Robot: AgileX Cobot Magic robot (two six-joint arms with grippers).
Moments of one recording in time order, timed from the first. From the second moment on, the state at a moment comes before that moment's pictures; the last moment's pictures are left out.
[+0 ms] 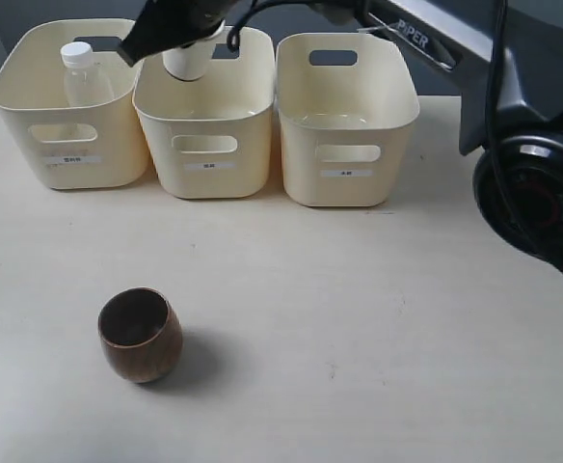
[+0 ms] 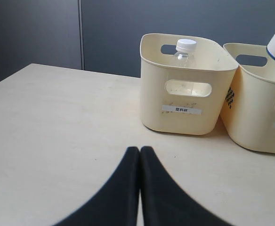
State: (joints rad) left arm 0.10 0.01 0.00 0.04 0.24 -0.15; right arm 0.68 2.34 -2.34 0.00 0.77 -0.29
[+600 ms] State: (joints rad) left arm 0.10 0.01 0.00 0.04 0.24 -0.15; right arm 0.63 2.47 -2.34 0.11 0.85 -0.33
